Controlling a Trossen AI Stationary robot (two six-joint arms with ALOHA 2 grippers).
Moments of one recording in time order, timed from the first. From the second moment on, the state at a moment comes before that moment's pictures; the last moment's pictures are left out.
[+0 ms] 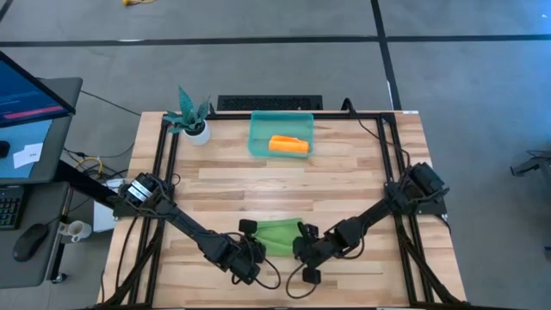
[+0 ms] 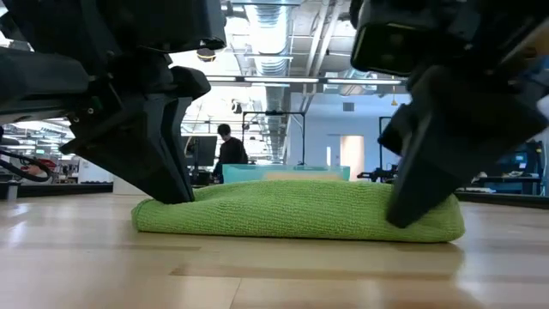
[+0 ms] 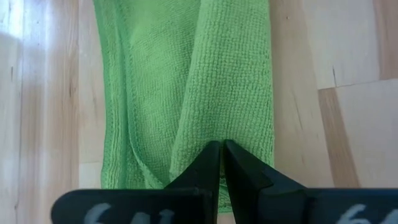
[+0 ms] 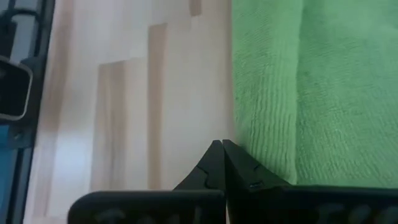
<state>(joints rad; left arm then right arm) -0.60 1.98 1.24 -0.51 -0.51 -0.36 0.57 1.91 1.04 -0.08 0.13 0.59</state>
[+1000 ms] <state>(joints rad) -0.60 1.98 1.24 -0.51 -0.50 -0.36 0.49 1.90 1.08 -0.10 0.22 0.63</state>
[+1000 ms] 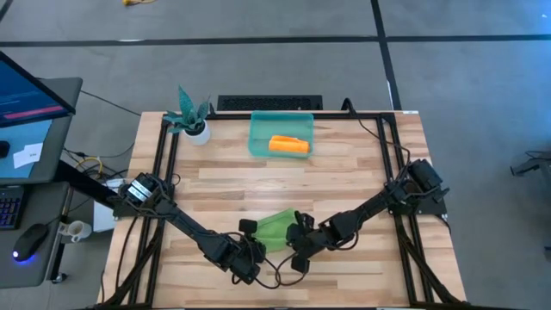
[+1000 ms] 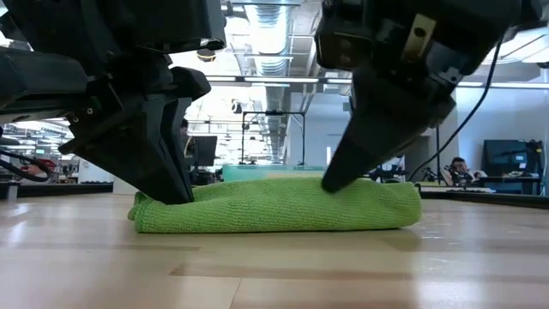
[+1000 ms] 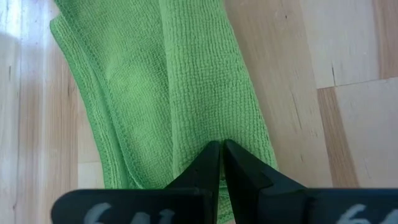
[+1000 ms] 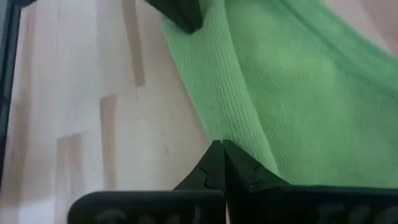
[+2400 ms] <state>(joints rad) -0.74 1.98 1.25 -0.40 -1.01 -0.43 0.43 1.96 1.09 -0.14 0.28 0.89</state>
